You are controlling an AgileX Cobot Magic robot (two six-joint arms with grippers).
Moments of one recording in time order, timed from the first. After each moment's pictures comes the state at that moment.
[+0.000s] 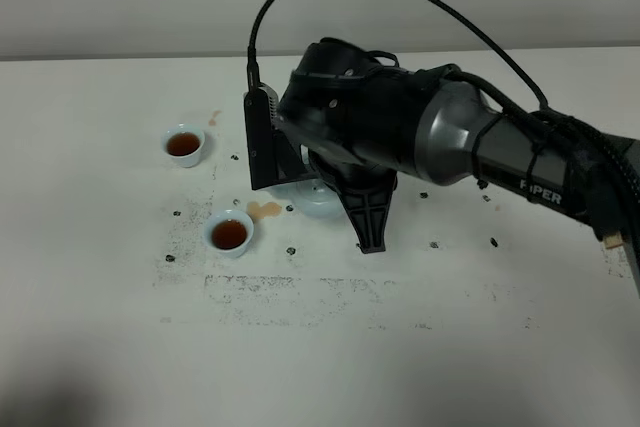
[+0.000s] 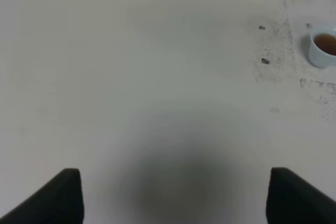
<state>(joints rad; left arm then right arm) 0.07 0.00 -0.46 -0.04 1.07 -0.04 0.80 2.04 -1.67 -0.42 1.14 -0.65</state>
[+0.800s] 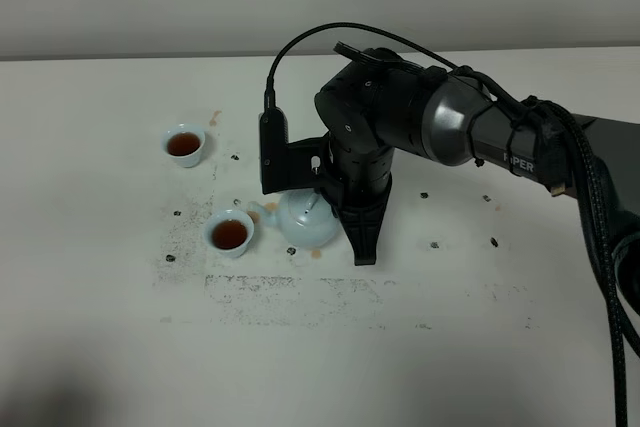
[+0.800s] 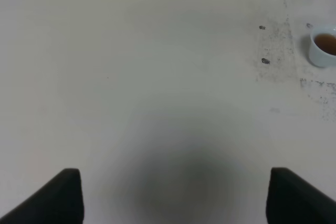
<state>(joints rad) 0.07 0.00 -0.46 -0.04 1.07 -0.04 0.69 2.16 -1.67 -0.16 0.98 -0.84</state>
